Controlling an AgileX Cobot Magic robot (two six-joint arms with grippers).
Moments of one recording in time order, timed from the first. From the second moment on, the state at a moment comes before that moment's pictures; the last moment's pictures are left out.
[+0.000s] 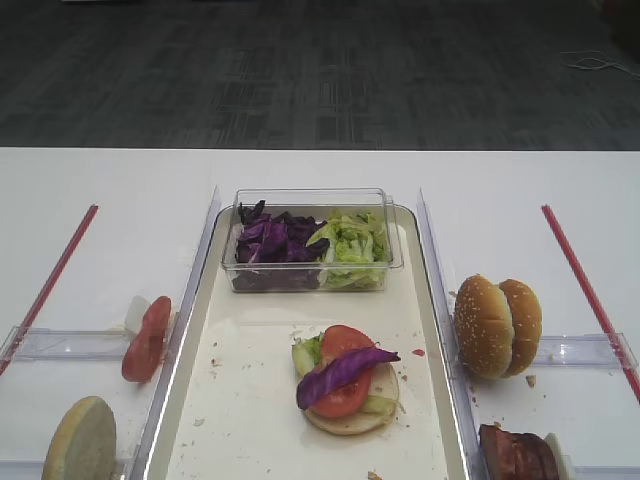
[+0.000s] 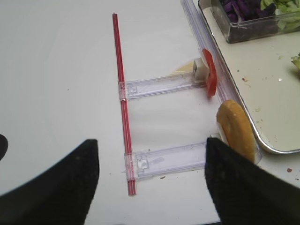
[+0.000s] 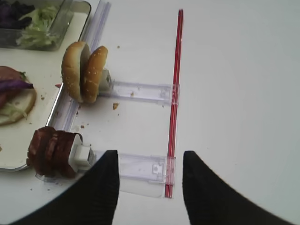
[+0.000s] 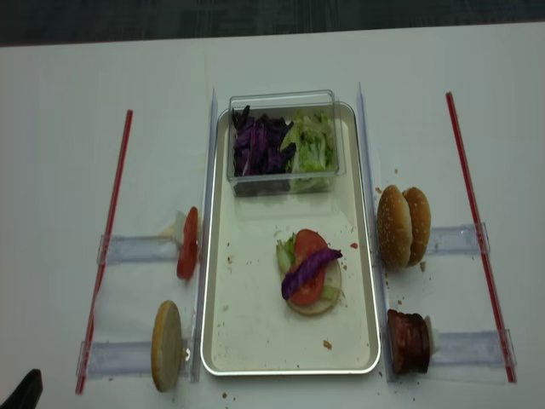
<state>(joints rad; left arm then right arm) -0.10 -0.02 -0.49 0.05 1.18 -0.01 0.03 0.04 -0.48 0.10 1.15 -0.08</state>
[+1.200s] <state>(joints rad) -0.10 -0.02 -0.49 0.05 1.18 -0.01 0.03 1.21 -1.03 0.19 1.23 0.09</state>
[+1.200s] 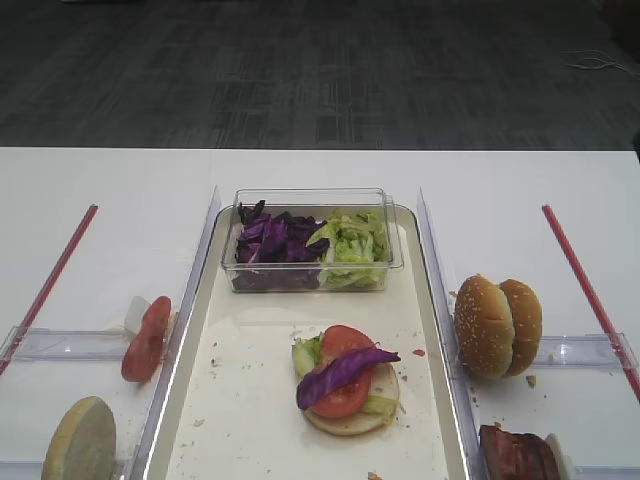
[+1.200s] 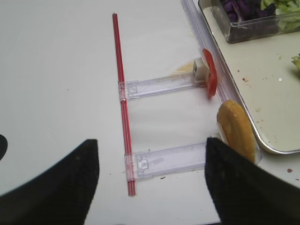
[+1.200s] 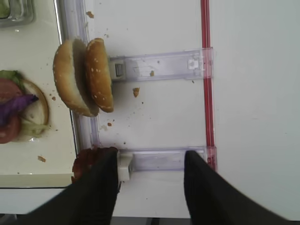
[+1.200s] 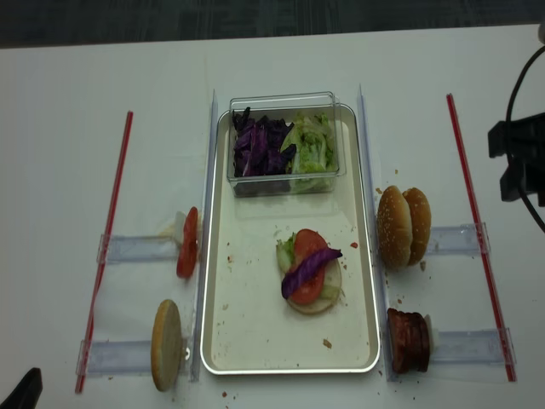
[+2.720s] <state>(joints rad) -0.10 -0.02 -0.49 0.05 1.18 -0.01 0.30 1.61 -1.10 0.26 1.02 0.18</state>
